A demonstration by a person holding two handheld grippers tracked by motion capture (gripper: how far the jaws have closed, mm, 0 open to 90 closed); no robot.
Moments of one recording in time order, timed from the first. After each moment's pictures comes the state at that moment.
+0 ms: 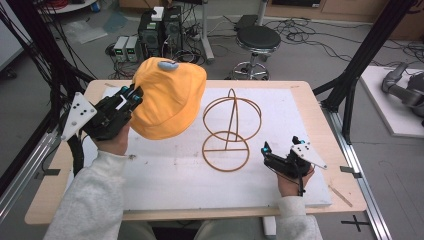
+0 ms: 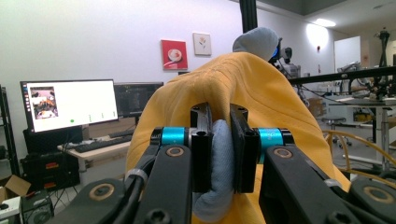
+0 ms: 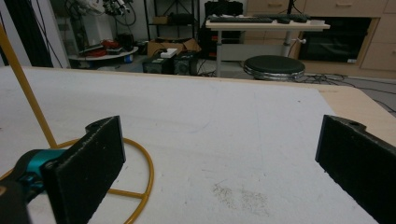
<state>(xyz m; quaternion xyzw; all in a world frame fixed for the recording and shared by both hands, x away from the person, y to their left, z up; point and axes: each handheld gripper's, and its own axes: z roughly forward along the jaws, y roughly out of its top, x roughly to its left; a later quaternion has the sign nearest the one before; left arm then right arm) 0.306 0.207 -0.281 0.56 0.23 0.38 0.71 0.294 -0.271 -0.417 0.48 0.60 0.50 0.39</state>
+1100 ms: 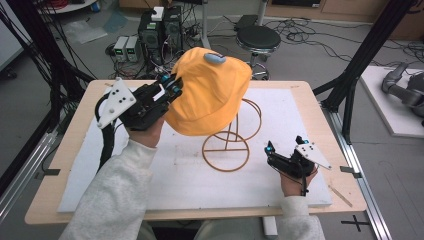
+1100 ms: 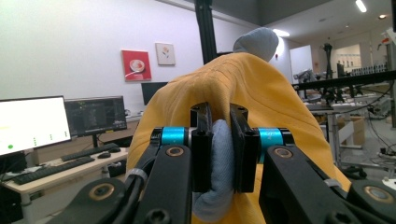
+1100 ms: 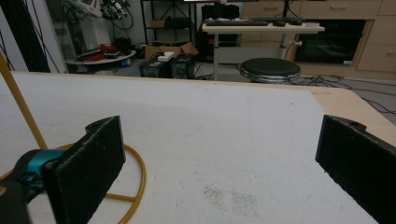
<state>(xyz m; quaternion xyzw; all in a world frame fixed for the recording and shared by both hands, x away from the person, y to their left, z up) 0.312 0.126 -0.248 0.57 0.16 0.33 0.73 0.293 -0.279 -0.415 0.49 0.59 0.51 0.39</state>
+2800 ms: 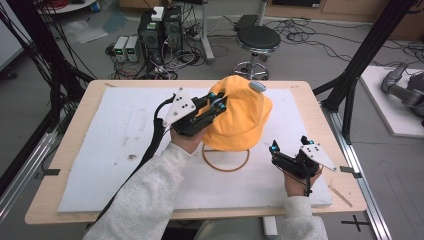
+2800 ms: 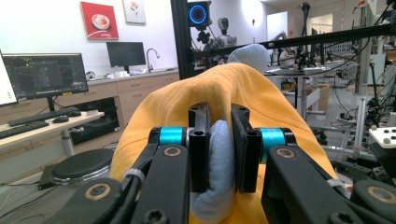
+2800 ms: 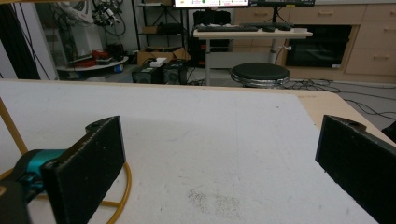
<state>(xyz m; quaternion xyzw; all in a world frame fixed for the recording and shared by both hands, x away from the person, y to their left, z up) 0.342 0.044 -0.296 0.64 0.17 0.27 0.70 0.292 -0.289 -0.414 0.49 0.58 0.51 0.41</state>
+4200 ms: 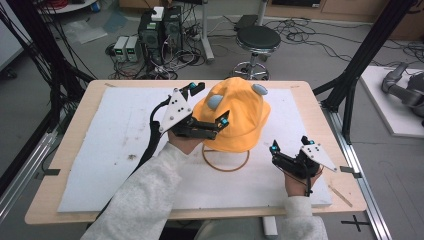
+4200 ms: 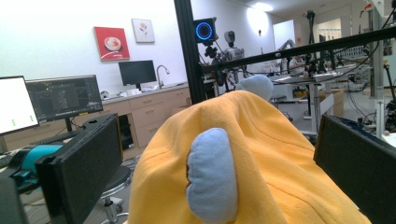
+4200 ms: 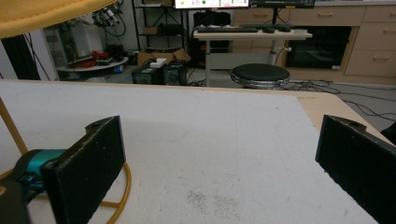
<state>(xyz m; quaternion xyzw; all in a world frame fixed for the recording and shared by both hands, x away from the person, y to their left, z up) 0.335 0.051 -0.292 0.62 0.15 0.31 0.71 0.291 -0.289 -0.414 0.49 0.58 0.51 0.41</state>
